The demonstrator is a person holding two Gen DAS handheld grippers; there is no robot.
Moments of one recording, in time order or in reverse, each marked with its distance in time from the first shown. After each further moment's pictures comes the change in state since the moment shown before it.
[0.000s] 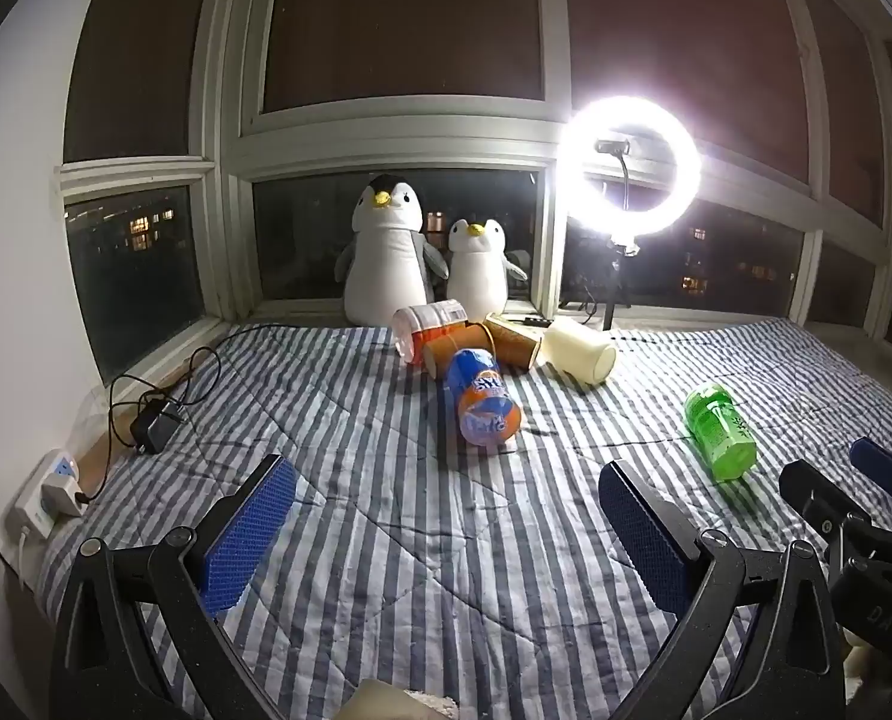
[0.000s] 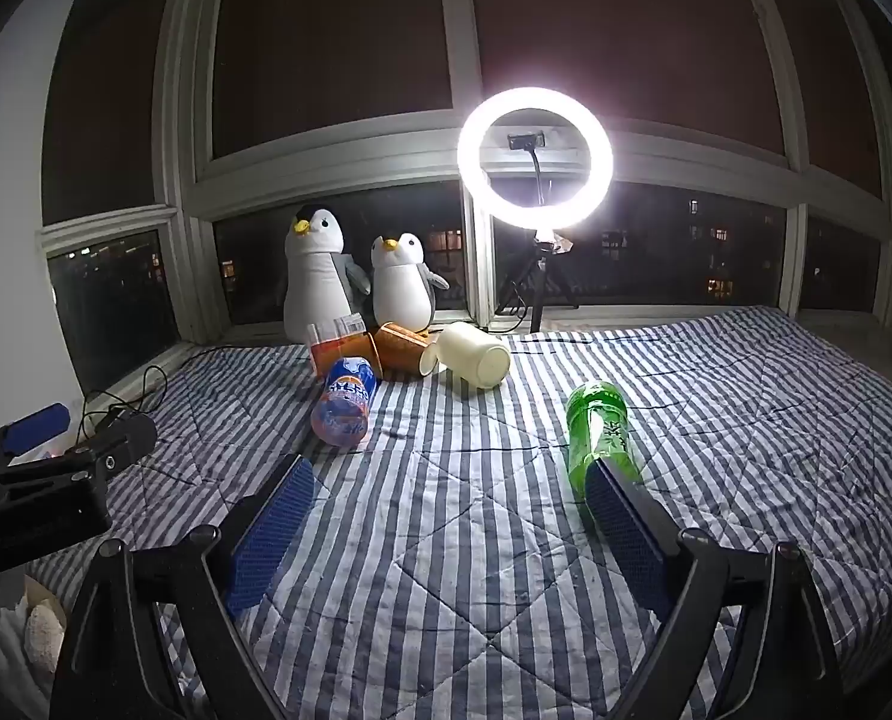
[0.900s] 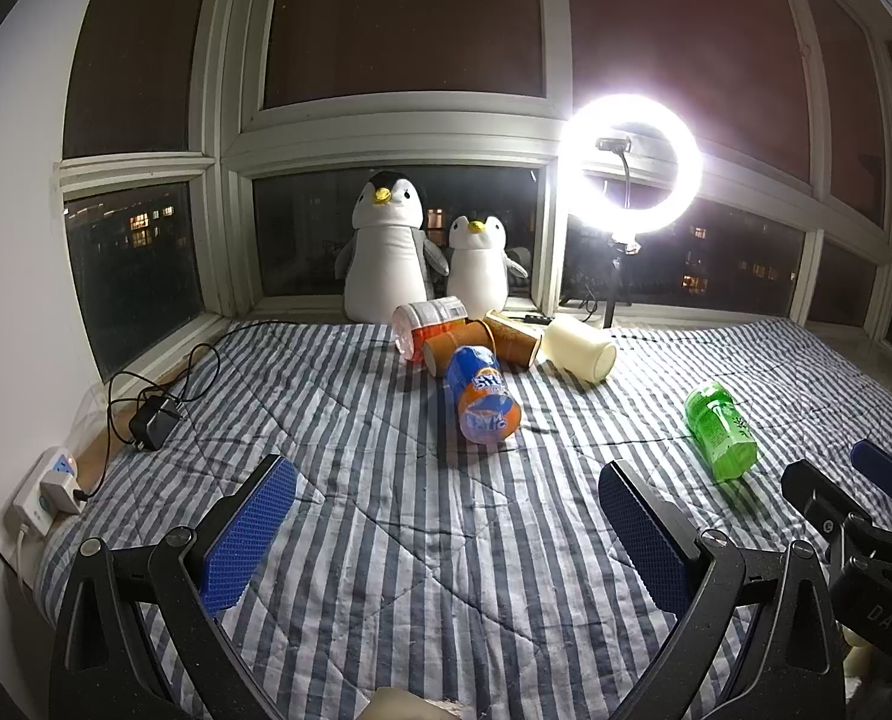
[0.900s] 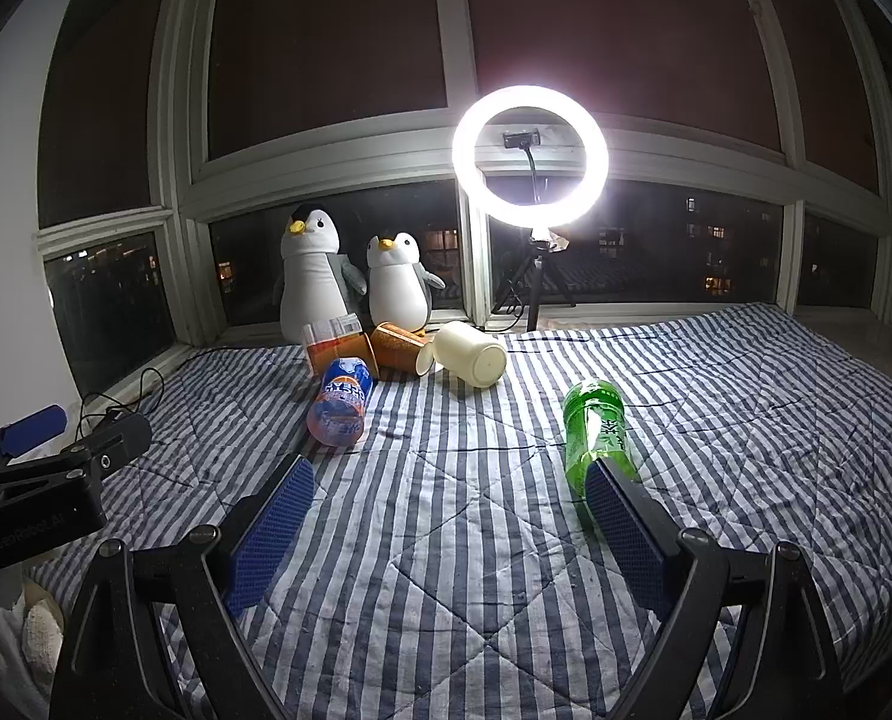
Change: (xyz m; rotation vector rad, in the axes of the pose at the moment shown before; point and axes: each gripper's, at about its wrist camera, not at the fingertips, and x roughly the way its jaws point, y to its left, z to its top) left arm 0.002 -0.002 -0.003 -0.002 0.007 -0.002; right arm 0.000 -0.001 -0.001 0.008 0.002 0.000
